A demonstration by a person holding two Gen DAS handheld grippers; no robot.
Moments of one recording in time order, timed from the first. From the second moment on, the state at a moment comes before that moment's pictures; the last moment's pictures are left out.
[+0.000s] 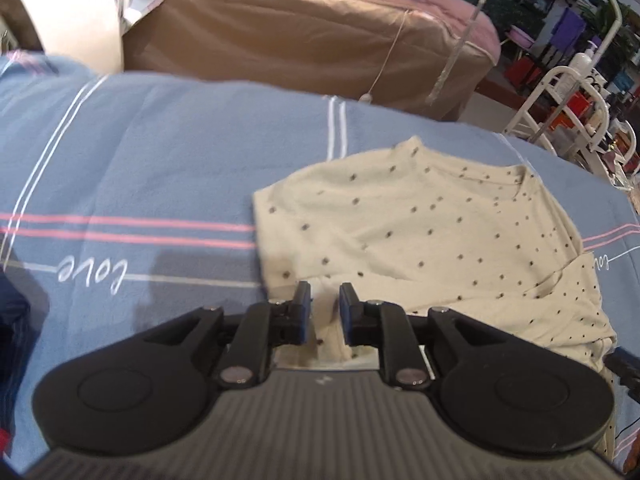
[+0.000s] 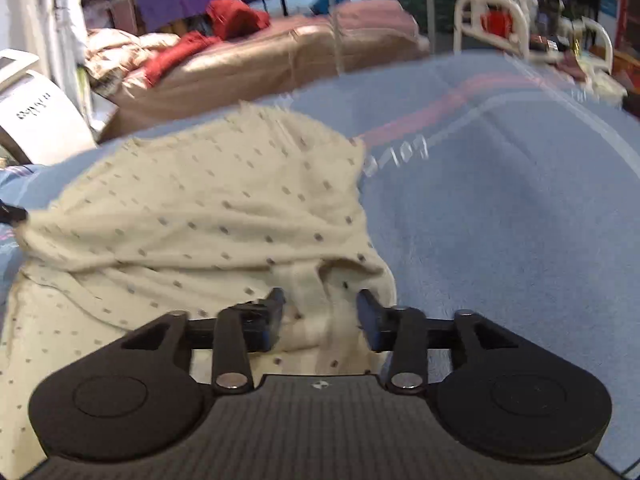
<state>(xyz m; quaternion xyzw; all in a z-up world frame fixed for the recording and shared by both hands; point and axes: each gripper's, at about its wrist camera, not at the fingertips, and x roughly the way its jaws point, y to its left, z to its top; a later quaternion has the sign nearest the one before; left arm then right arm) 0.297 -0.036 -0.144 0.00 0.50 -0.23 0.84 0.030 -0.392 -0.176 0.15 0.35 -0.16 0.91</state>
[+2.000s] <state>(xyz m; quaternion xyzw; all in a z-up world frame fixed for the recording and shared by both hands) 0.252 -0.029 -0.140 0.01 0.49 -0.33 0.81 0.069 -0.421 -0.144 0.22 0.34 0.03 0.91</state>
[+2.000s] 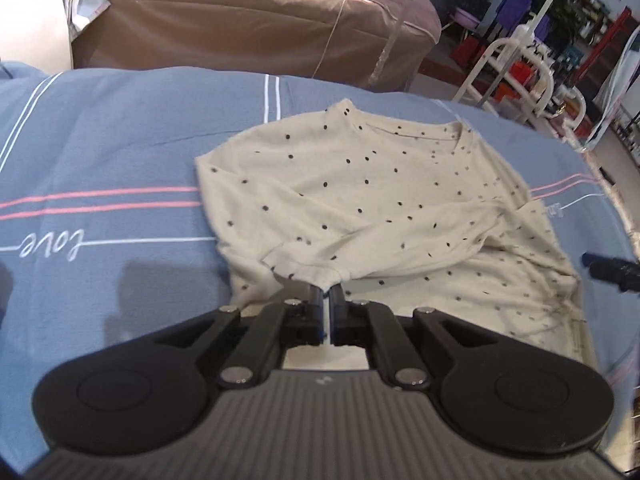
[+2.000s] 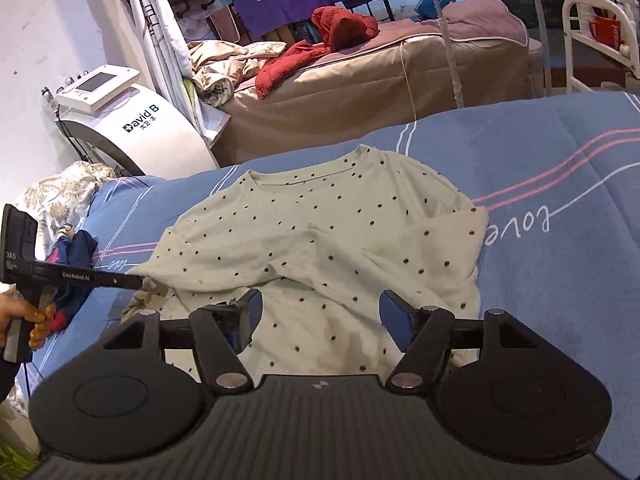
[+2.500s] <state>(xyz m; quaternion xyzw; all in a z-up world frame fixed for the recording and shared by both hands) 0.226 0.015 -0.163 0.04 0.53 -0.27 0.80 0.063 -0.365 -0.164 -0.08 0.38 0.01 0.92</state>
